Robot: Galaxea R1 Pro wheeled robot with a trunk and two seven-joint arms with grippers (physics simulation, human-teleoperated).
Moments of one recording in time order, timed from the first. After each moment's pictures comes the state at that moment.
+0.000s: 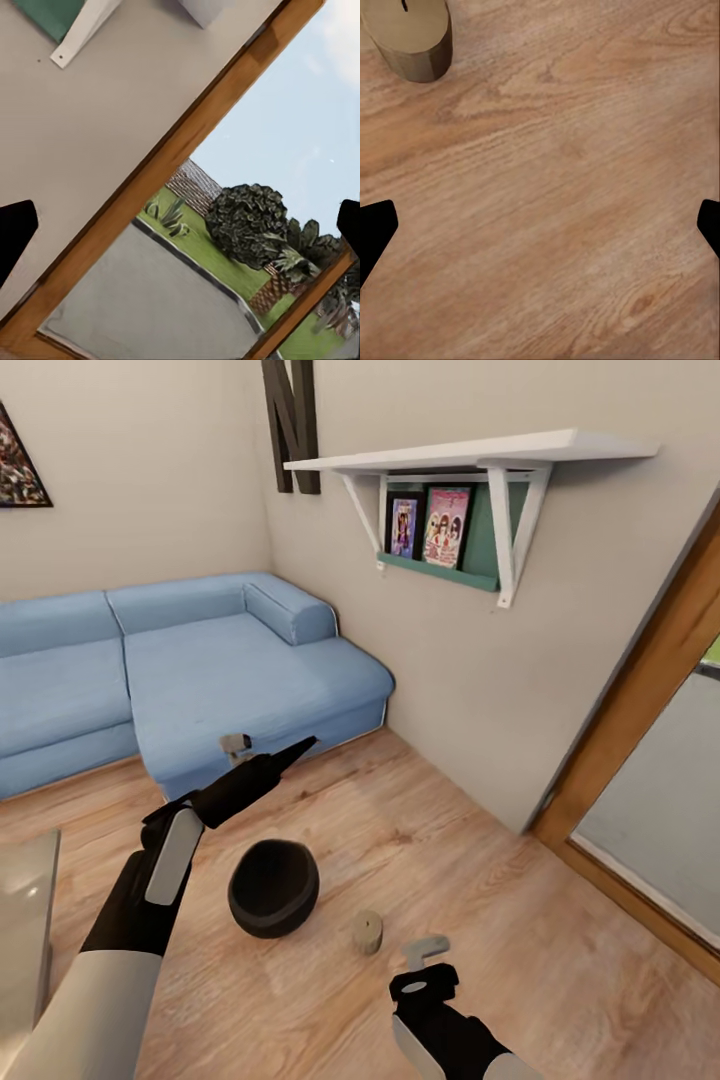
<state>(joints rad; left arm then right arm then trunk) -0.69 0.02 0.03 -1.29 0.71 0.59 -0.88 -0.54 0.16 0.71 -0.48 -0.45 0.31 -0.59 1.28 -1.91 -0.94</state>
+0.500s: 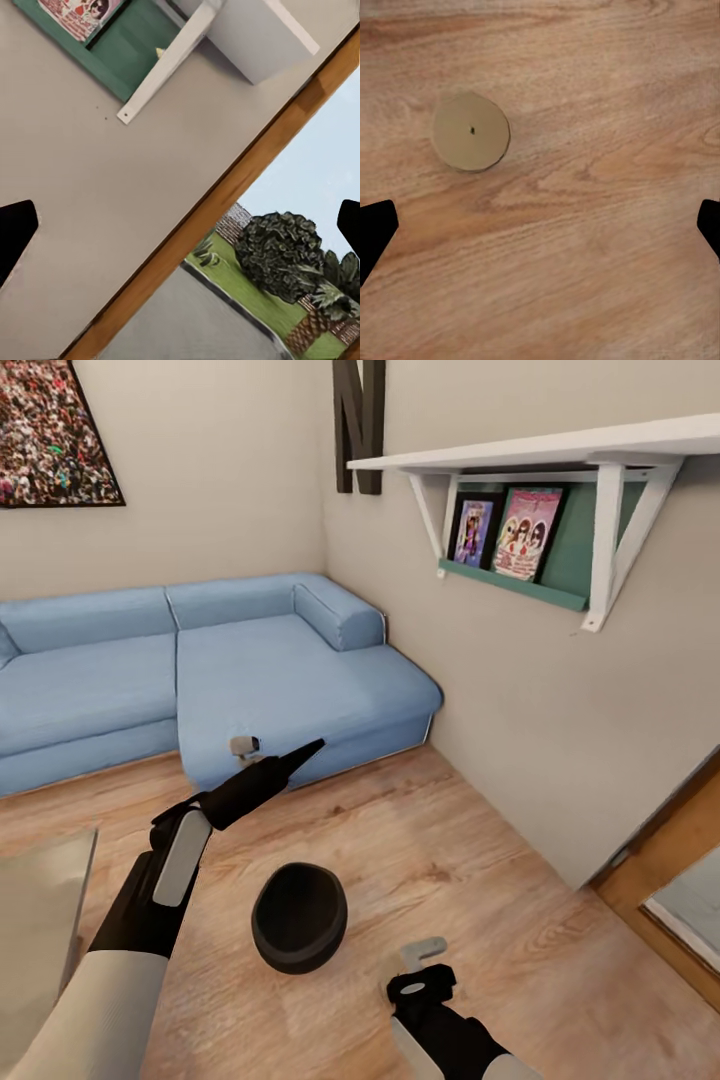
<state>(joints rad) -0.69 0.01 0.01 -1.28 0.71 0.58 -0.88 -0.54 0.16 0.71 -0.48 -0.45 0.31 -0.57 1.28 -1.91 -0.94</state>
